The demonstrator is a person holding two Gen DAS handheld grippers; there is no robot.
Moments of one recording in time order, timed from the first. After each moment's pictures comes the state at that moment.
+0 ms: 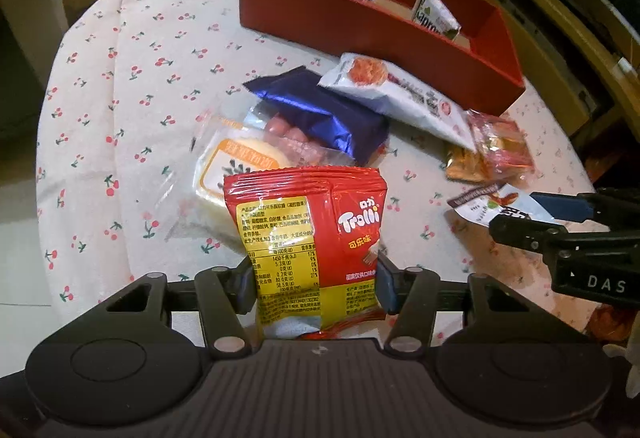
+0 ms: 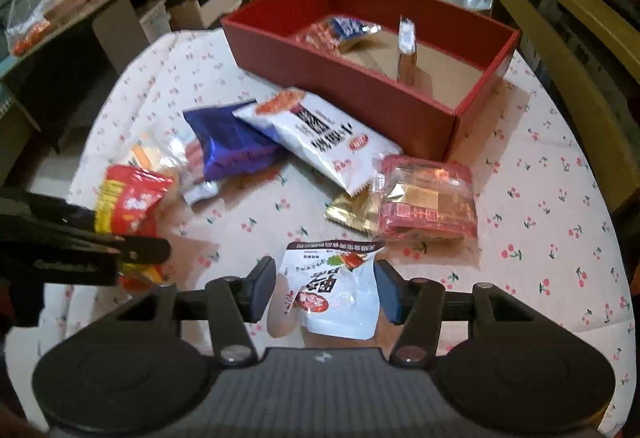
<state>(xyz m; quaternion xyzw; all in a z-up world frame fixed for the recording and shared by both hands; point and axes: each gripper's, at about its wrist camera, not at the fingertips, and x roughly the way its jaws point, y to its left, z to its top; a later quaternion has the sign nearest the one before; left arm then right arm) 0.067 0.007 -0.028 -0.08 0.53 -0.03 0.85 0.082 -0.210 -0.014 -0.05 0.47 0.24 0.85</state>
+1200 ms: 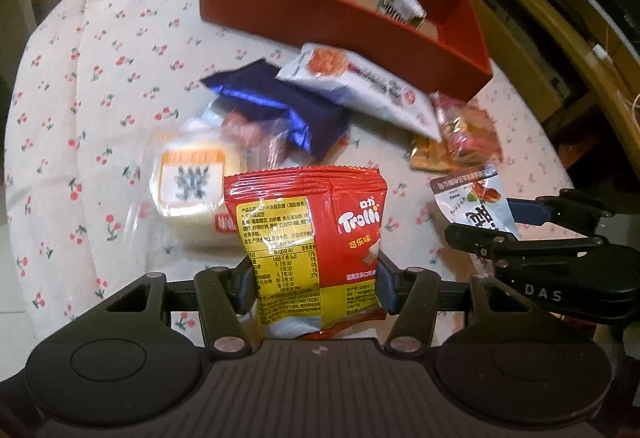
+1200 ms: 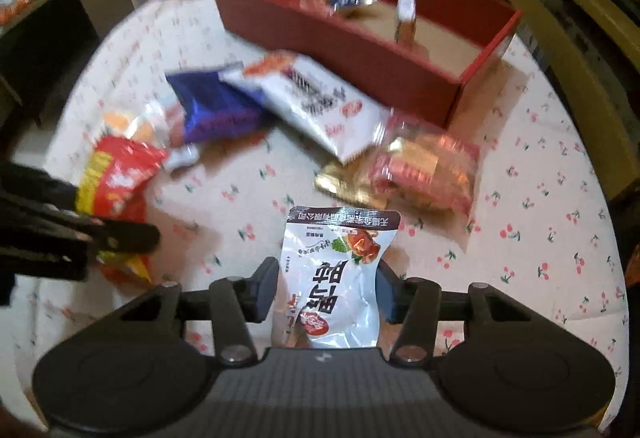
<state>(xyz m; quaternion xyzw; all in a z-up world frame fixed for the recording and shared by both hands) 0.071 -0.005 -0.028 -0.09 0.54 -0.07 0.84 0.079 -0.204 -0.029 -0.07 0.49 0.22 0.84</state>
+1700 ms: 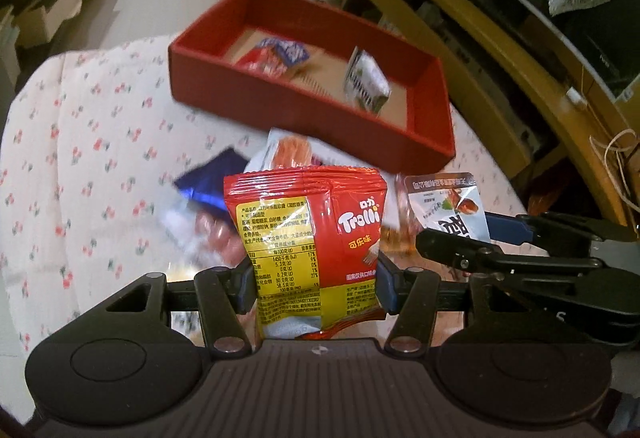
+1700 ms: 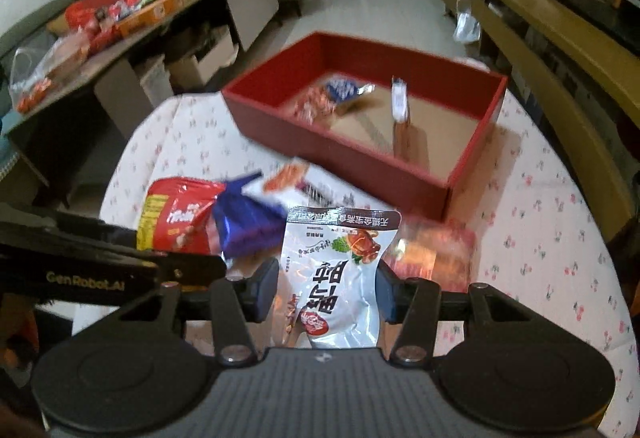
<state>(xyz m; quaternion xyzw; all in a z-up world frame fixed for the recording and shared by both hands) 0.110 -0.011 0.013 -0.10 0.49 -0.09 0.86 0.105 -0.206 0.018 0.01 0.43 0.22 0.88</state>
